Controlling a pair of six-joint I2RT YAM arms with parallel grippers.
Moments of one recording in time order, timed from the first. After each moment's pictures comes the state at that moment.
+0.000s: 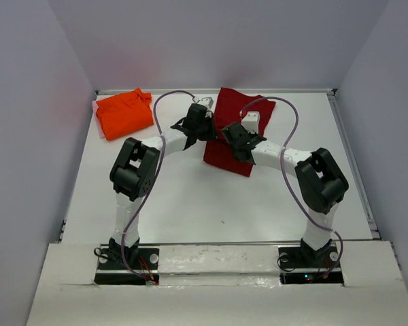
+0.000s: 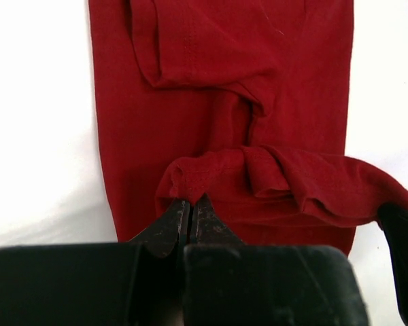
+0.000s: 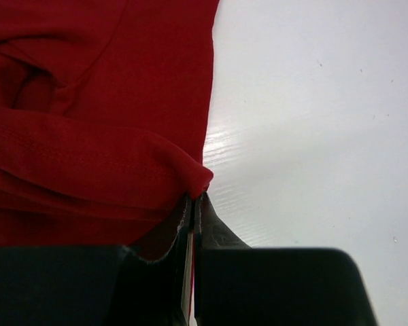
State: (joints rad) left arm -0.52 2.06 1.44 0.02 0.12 -0.47; right arm 0.63 1.86 1.27 -0.33 0.88 0.49
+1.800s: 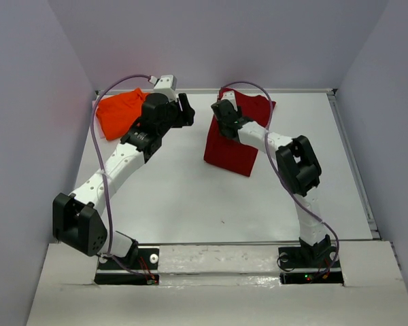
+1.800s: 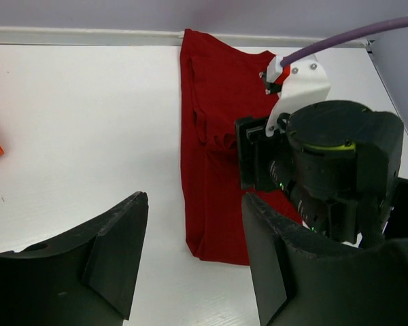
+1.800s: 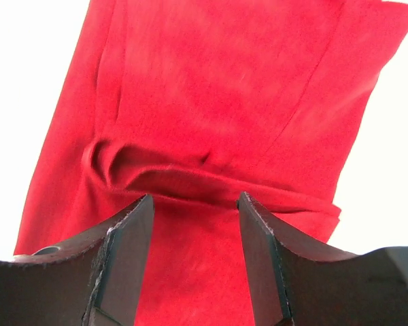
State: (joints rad) left arm -0.46 1.41 1.23 -0.12 -0.07 -0.36; right arm 0.59 2.19 1.73 -0.31 0.60 0.19
